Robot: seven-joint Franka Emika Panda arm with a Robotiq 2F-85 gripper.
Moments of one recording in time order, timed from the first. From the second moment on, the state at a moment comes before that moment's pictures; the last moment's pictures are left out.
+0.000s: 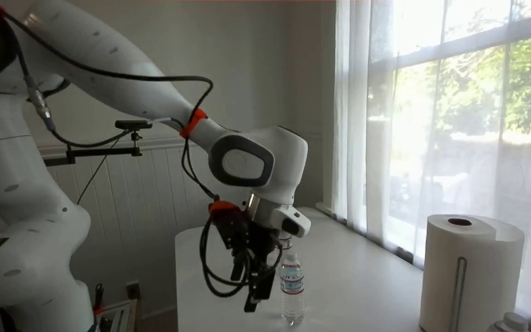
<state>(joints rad) -0.10 -0.19 -0.21 -2.44 -0.10 1.93 -0.26</state>
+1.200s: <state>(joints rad) -0.12 0.03 -0.21 -2.46 -0.12 2.22 -0.36</state>
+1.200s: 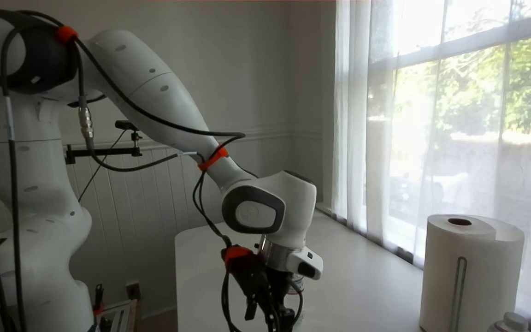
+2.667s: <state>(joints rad) -0.19 0.24 -0.19 -2.49 -0.15 2.52 -0.37</state>
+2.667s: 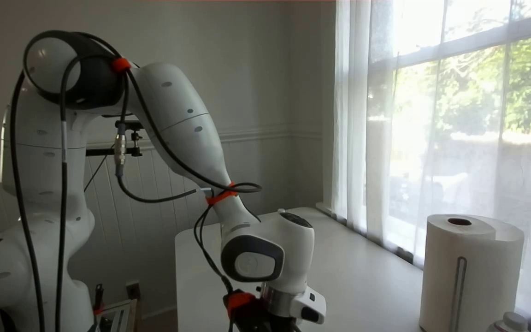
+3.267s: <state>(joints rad) -0.19 0.24 -0.17 -2.48 -0.15 2.58 -0.39</state>
